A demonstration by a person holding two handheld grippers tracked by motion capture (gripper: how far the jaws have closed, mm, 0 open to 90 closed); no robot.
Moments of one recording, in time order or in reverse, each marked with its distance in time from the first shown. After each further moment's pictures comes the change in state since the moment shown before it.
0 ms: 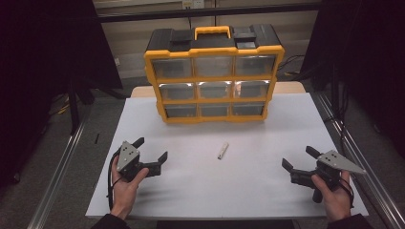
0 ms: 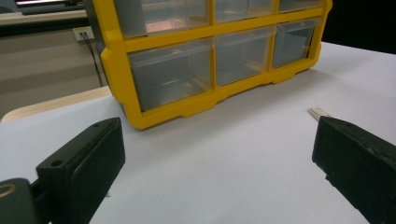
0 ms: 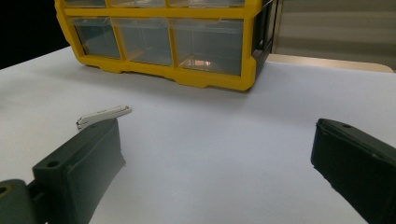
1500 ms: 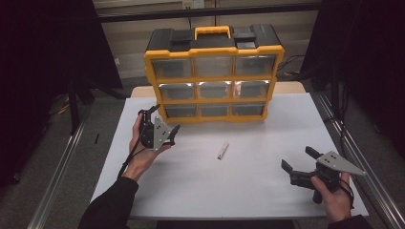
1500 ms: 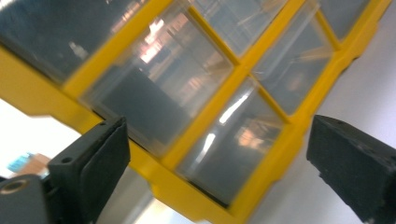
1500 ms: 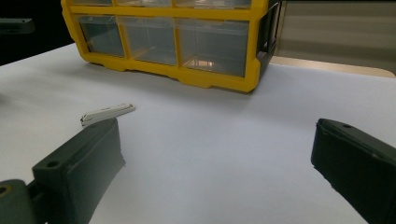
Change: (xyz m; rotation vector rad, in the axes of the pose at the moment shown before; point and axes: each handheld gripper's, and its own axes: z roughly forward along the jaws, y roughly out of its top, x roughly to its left) left arm 0.006 0.045 0.086 -0.051 0.138 0.714; right arm 0.003 0.000 -0.002 -0.007 0.011 -0.024
